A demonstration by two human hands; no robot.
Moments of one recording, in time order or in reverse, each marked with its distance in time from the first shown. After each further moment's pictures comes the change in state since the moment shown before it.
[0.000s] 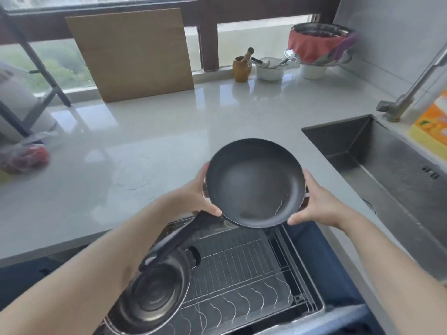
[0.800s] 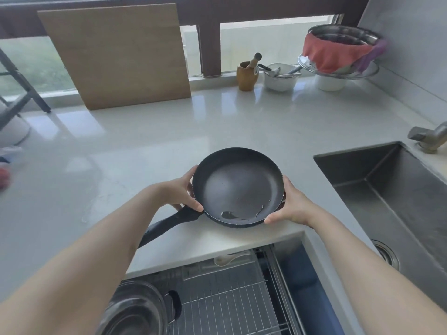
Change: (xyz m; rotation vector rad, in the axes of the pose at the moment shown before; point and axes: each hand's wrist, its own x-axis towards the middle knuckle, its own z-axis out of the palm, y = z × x) left_hand 0.160 -0.011 -0.079 0.018 -0.064 -0.295; right_hand 0.188 0.014 -0.025 -0.005 -0.083 0.059
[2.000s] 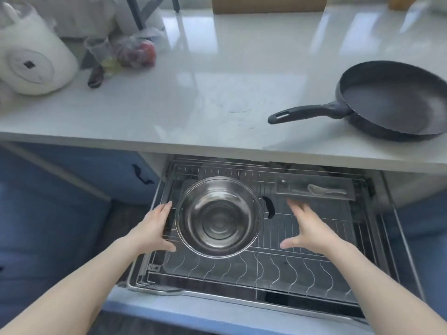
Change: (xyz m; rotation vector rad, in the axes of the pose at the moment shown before) left_hand -0.253 -0.425 0.129 0.343 0.316 -0.331; right_hand -0.103 0.039 0.321 -0.578 -0.344 -0.095
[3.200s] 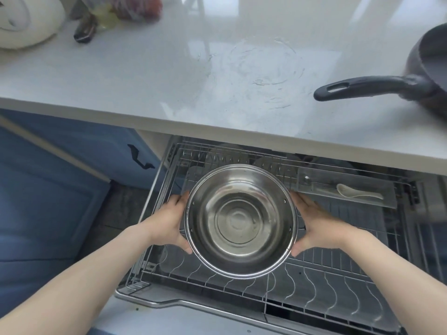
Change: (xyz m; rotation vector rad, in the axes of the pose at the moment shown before) left_hand 0.062 -0.004 0.031 -0.095 -0.115 0.090; right_hand 0.076 -0.003 0.008 -0.103 -0.242 -0.177
